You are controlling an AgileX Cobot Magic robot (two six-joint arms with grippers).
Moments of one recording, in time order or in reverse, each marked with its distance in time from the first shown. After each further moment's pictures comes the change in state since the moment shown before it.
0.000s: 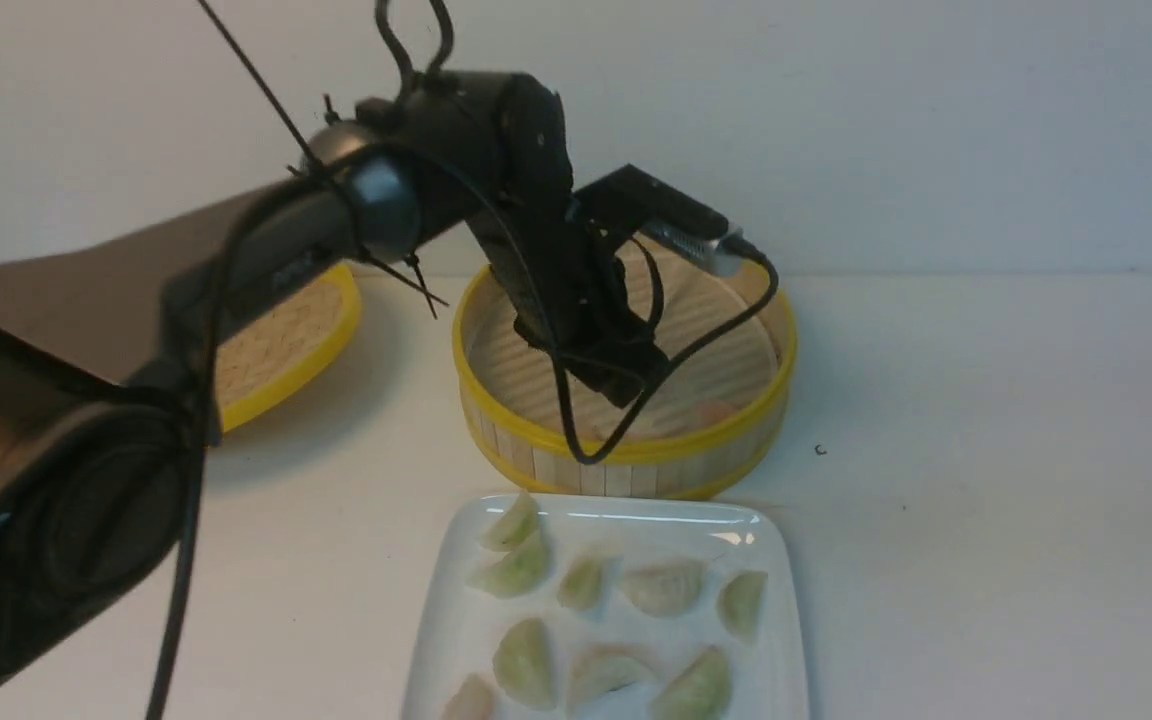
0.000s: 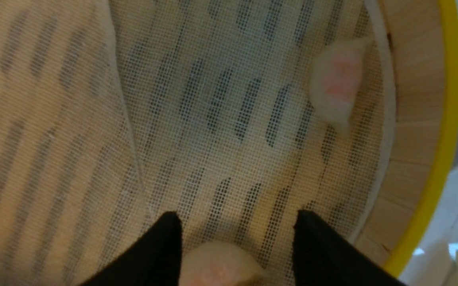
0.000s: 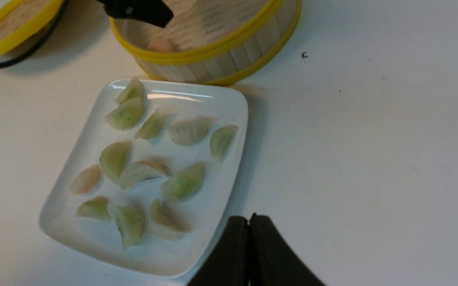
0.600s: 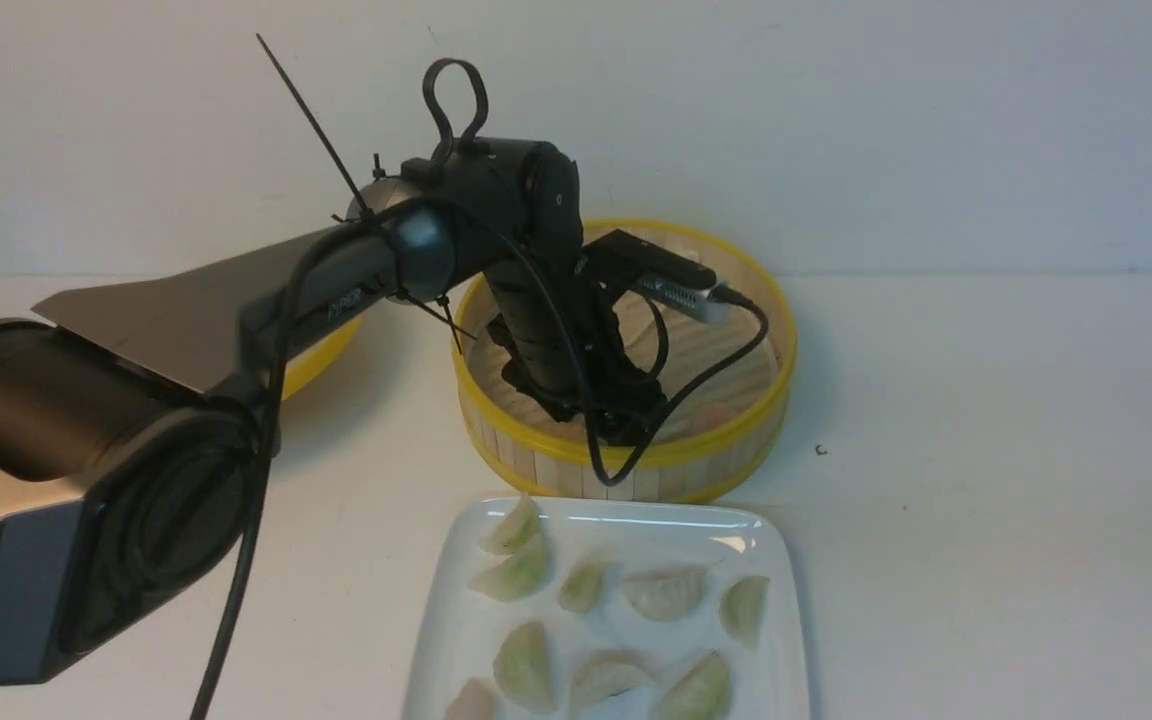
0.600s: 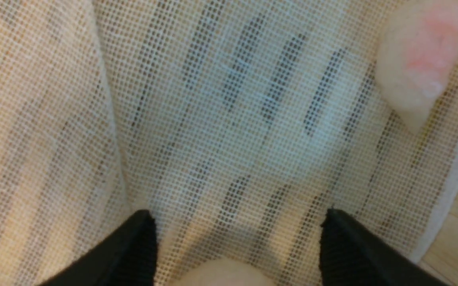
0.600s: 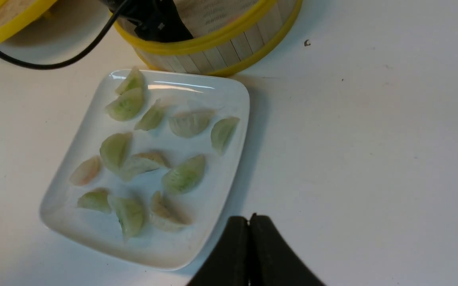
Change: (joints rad) right arm 0.000 0.000 -0.001 -0.001 0.016 0.000; left arm 0.000 0.078 -0.018 0.016 0.027 -0.075
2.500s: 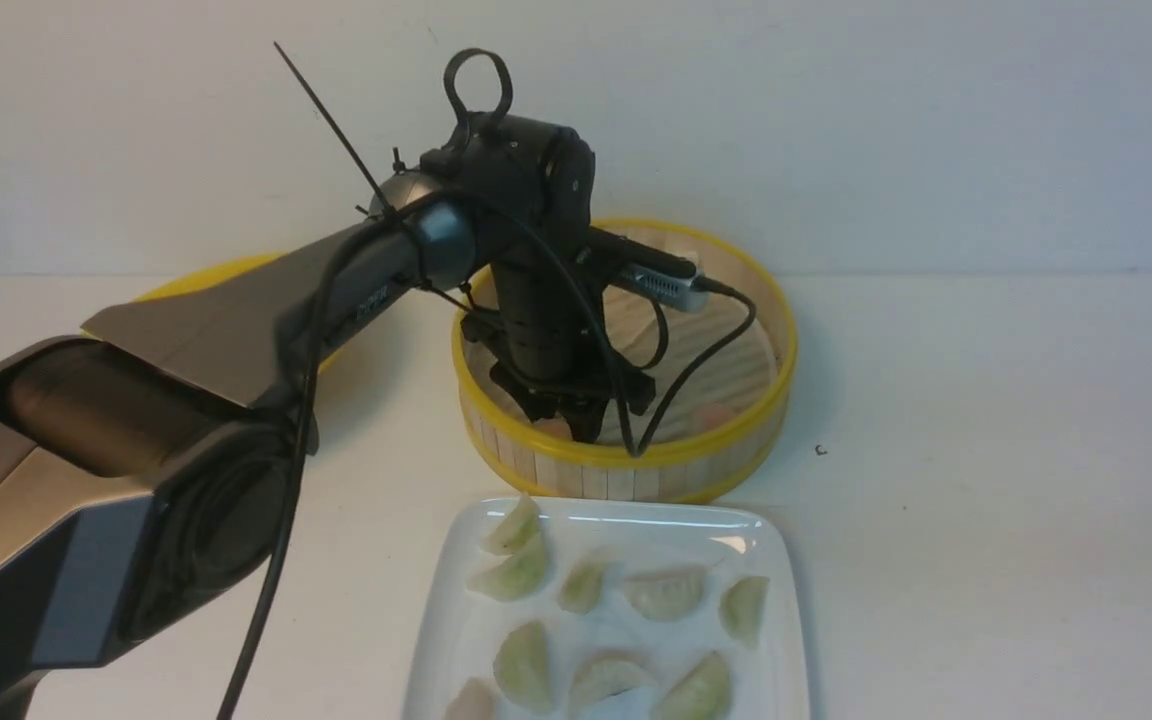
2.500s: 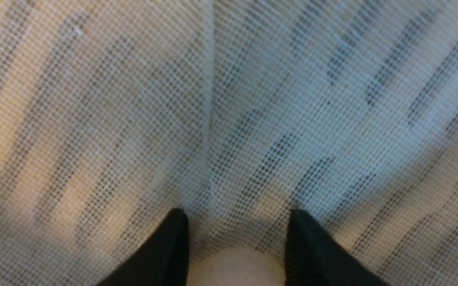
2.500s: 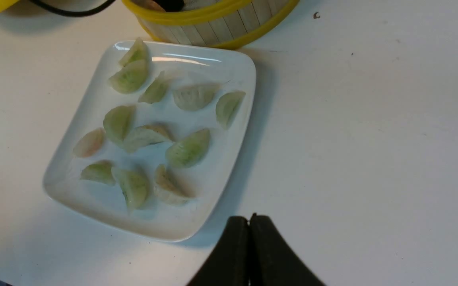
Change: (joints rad) right arm 0.000 -0.008 0.000 0.003 0.062 -0.014; left arm 0.000 0.083 -0.175 0.115 0.195 -0.196
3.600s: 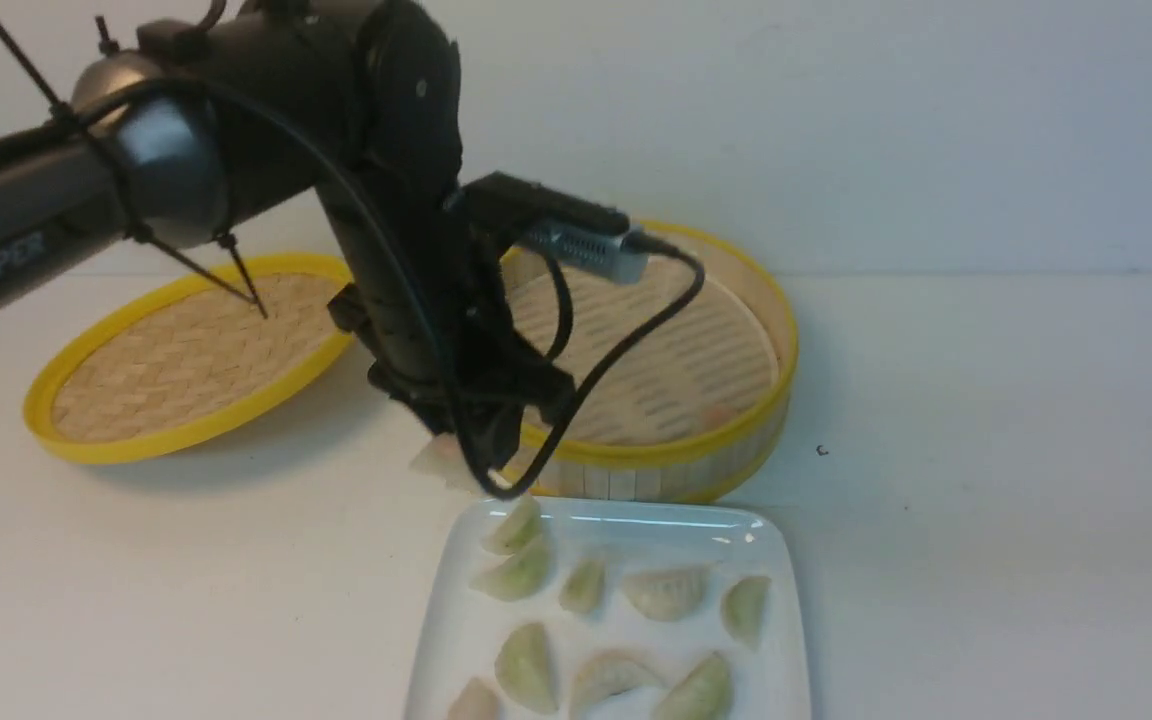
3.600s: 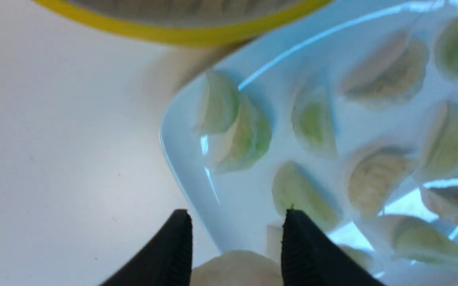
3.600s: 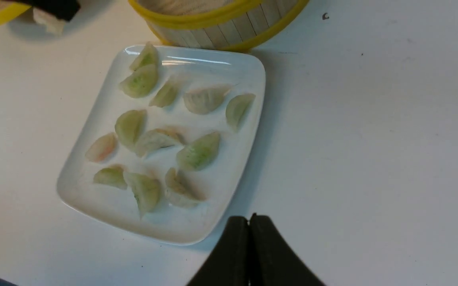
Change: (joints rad) right arm 0.000 0.000 0.000 0.019 -0.004 0.014; left arm 0.000 -0.561 0.579 -0.034 -0.006 -0.006
